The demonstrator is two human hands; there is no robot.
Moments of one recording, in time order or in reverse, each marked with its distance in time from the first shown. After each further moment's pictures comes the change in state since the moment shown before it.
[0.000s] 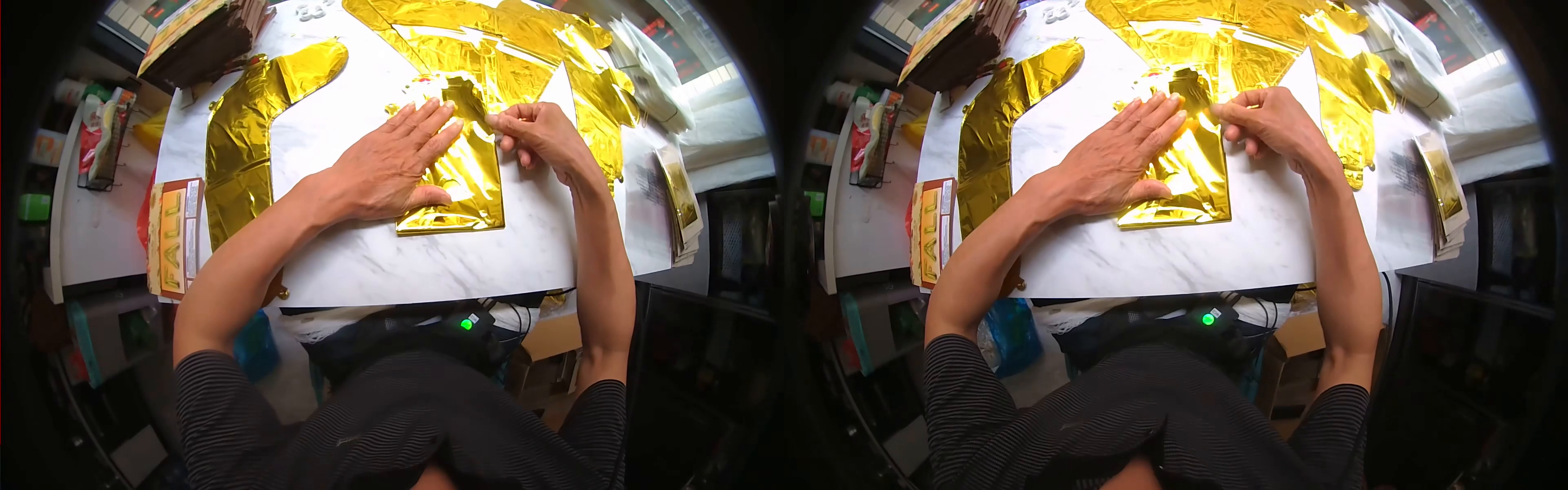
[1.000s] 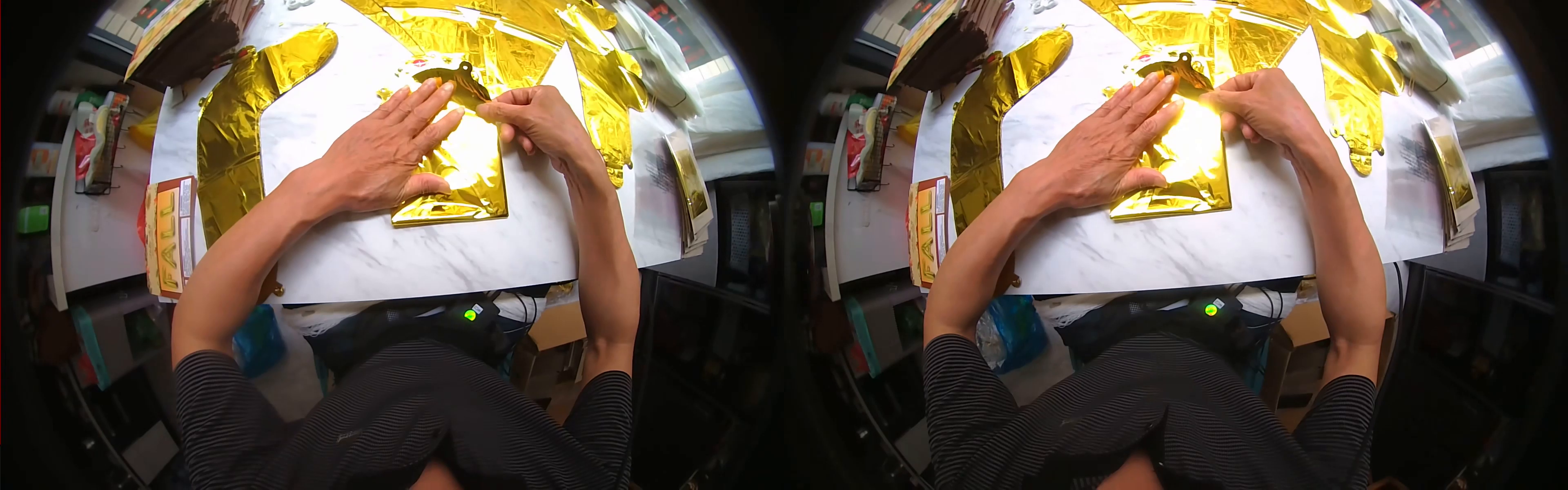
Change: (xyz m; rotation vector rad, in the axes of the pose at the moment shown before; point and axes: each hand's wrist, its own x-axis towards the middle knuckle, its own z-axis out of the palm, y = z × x) left_hand 0.002 0.001 -0.004 0.027 -0.040 -0.003; right_hand 0.003 0.003 0.011 0.034 0.042 0.009
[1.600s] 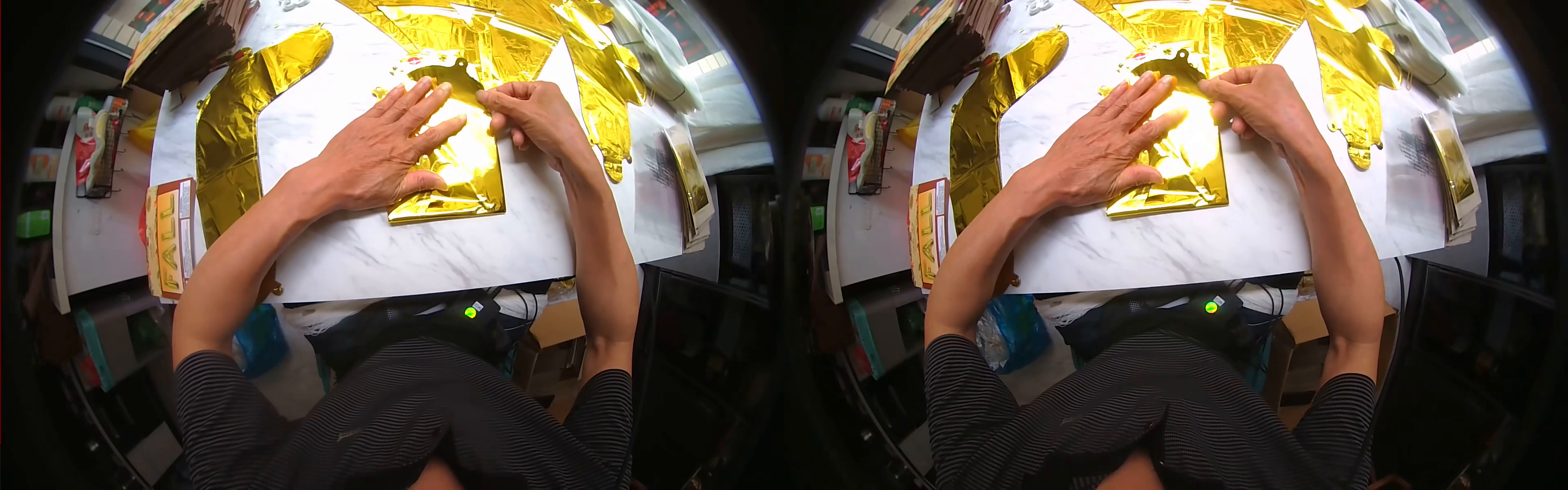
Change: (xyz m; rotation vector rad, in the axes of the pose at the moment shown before) left_hand 0.000 -0.001 0.003 0.028 0.035 0.030; right_hand -0.004 0.001 0.006 0.054 0.099 -0.021
